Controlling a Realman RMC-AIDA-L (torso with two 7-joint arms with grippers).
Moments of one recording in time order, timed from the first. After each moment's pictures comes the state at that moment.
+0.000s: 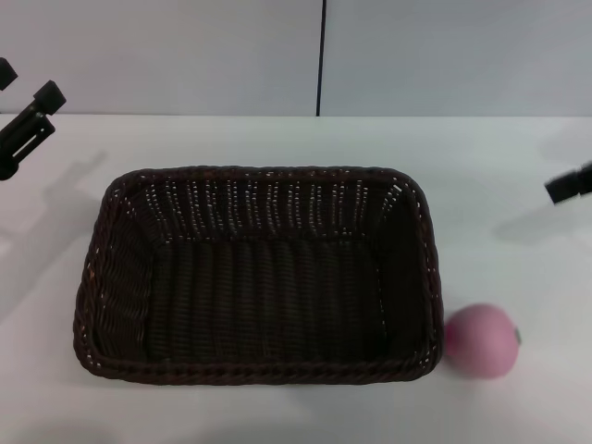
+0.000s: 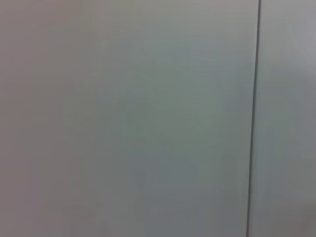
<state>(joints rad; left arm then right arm) -0.06 -2.07 1.03 0.82 1.06 1.36 -1.06 0.73 1.95 -0.74 -1.30 -2.41 -2.05 2.42</state>
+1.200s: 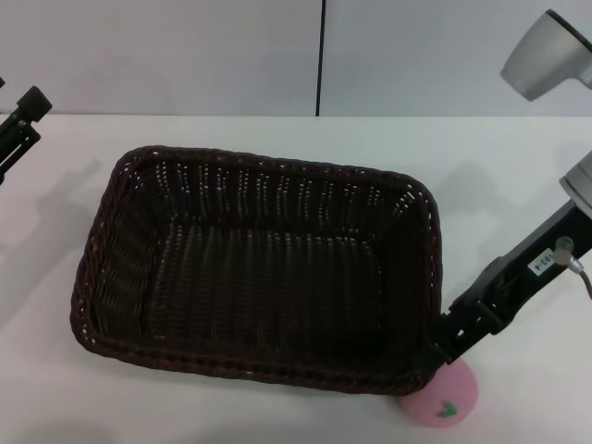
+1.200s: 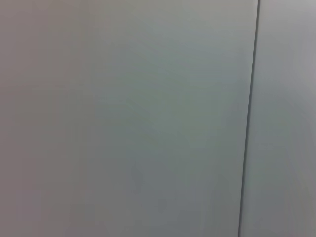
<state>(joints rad) -0.03 -2.06 1.03 0.77 1.01 1.44 -1.05 0.76 2.08 -1.13 -1.09 -2.33 -2.00 2.47</state>
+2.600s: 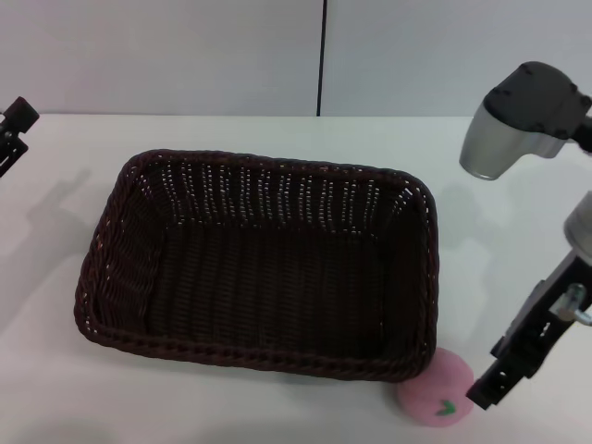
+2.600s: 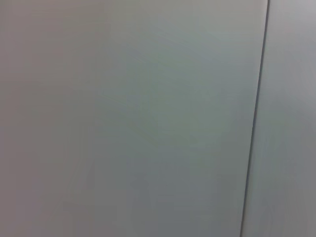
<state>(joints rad) -0.02 -2.07 1.01 0.72 0.98 1.48 -1.05 0.66 2.08 -1.48 -1.41 -2.46 -2.01 2.71</state>
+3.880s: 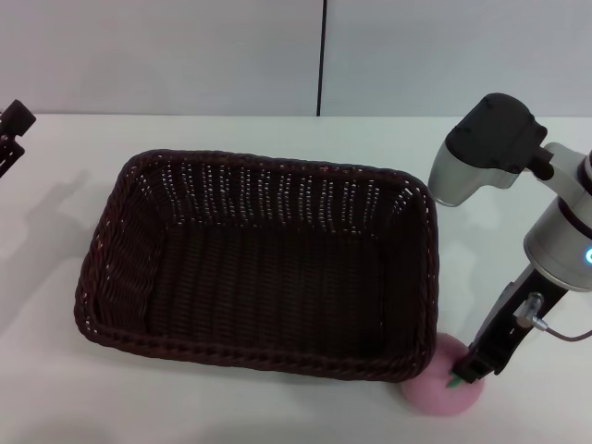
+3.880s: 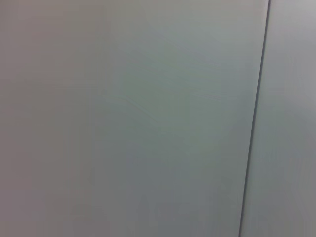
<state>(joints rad) -0.02 -2.06 1.00 0.70 0.98 1.50 -1.05 0.66 2.08 -1.57 -1.26 -2.48 -1.80 2.64</state>
